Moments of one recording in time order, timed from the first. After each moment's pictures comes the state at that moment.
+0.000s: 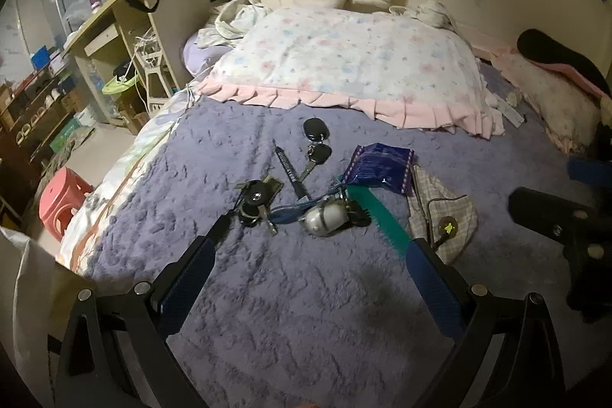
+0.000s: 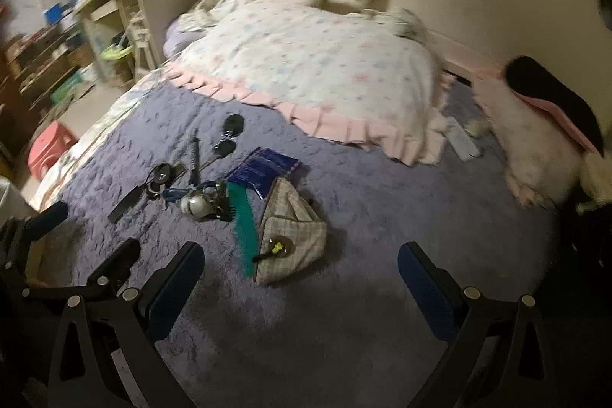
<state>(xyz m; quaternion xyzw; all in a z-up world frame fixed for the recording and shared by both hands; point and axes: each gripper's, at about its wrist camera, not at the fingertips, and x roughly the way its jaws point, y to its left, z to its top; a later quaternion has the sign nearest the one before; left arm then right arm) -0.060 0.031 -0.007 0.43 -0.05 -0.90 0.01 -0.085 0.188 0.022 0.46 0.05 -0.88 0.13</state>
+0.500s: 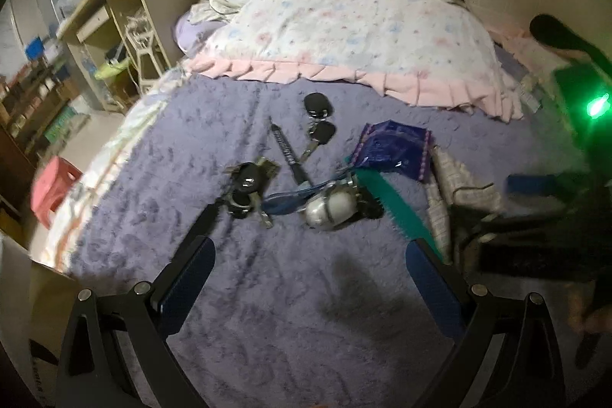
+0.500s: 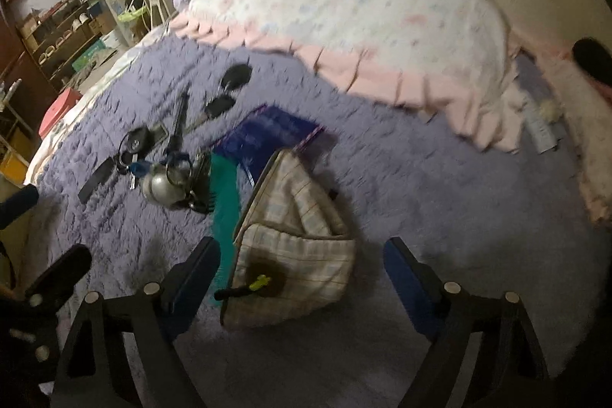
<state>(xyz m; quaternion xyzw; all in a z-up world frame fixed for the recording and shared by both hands) -0.086 0.021 -0.040 0.46 -0.03 -0.89 0.00 -0.153 0.181 -0.082 0.52 0.06 -0.83 0.18</state>
